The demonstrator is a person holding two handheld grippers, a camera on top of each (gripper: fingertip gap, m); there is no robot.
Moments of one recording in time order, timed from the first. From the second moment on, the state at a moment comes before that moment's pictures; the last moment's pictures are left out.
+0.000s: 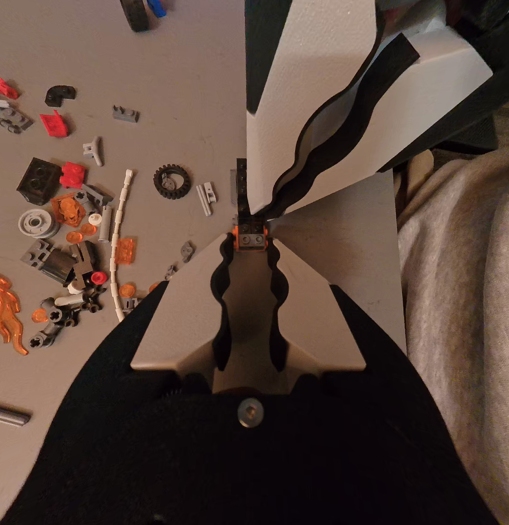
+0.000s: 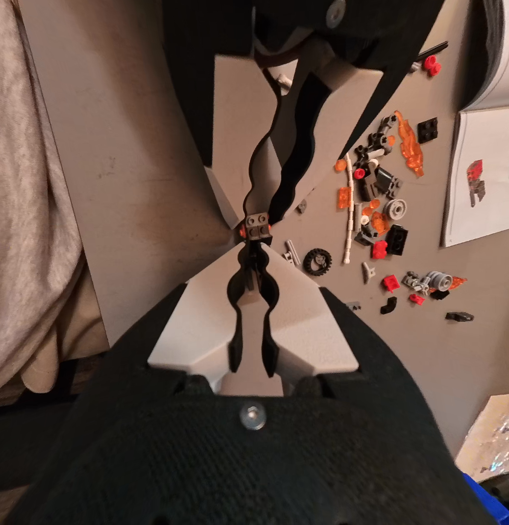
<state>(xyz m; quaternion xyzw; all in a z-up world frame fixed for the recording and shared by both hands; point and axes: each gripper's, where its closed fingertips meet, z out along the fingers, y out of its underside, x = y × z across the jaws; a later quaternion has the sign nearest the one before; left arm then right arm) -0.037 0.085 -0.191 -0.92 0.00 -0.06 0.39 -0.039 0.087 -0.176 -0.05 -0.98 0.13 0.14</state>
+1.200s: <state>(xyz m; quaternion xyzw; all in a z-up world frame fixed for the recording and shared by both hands) -0.037 0.084 -0.190 -0.92 0.00 -0.06 0.39 -0.042 0.082 -0.171 -0.06 -0.97 0.17 0.14</state>
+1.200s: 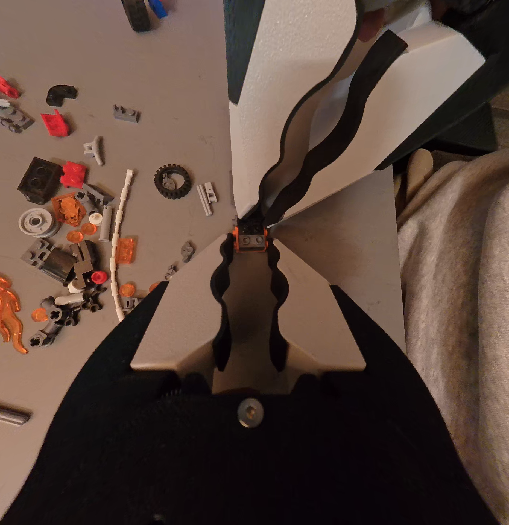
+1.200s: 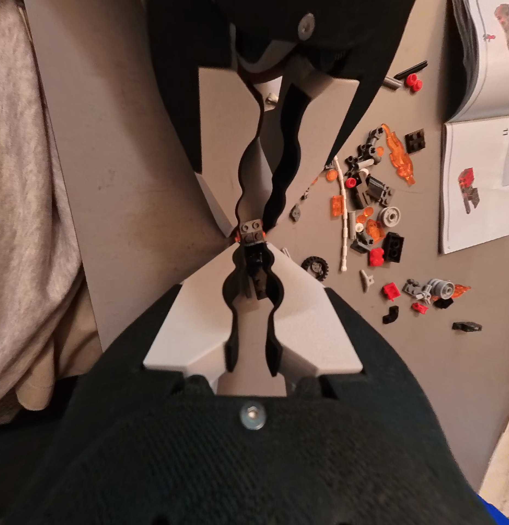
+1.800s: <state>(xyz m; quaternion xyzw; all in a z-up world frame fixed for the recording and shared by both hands) -0.038 0.084 -0.191 -0.92 0.00 -0.06 0.39 -0.042 0.083 -0.171 -0.04 -0.98 0.16 0.14</state>
